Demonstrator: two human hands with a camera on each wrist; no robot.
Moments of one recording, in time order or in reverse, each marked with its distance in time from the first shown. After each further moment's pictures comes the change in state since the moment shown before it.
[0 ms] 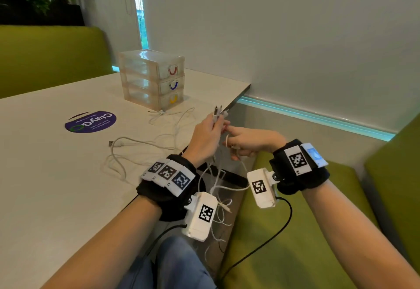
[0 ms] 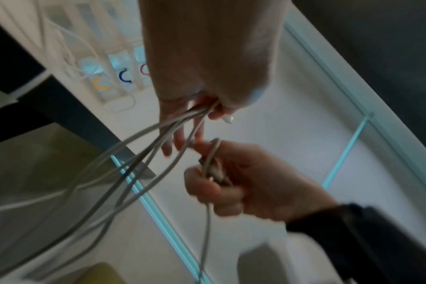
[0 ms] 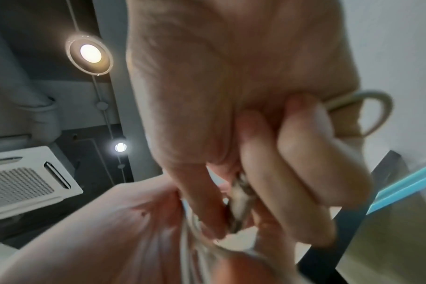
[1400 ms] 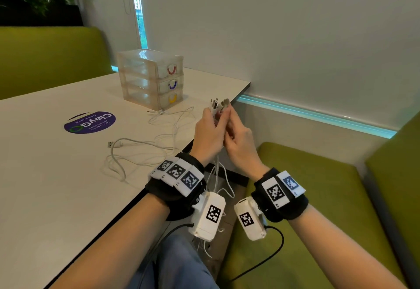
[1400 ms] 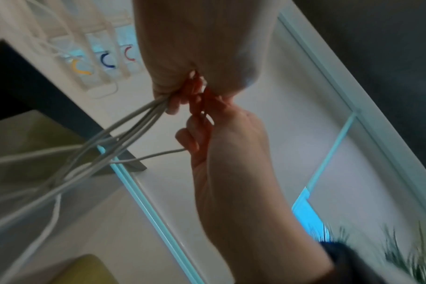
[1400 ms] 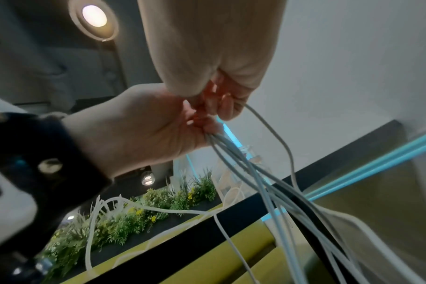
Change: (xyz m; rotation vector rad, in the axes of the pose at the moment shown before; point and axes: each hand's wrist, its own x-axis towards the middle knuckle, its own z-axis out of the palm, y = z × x) left_hand 0.000 0.008 0.009 -0.037 0.144 0.040; right_hand 0.021 0.014 0.055 0.252 0.875 -0.618
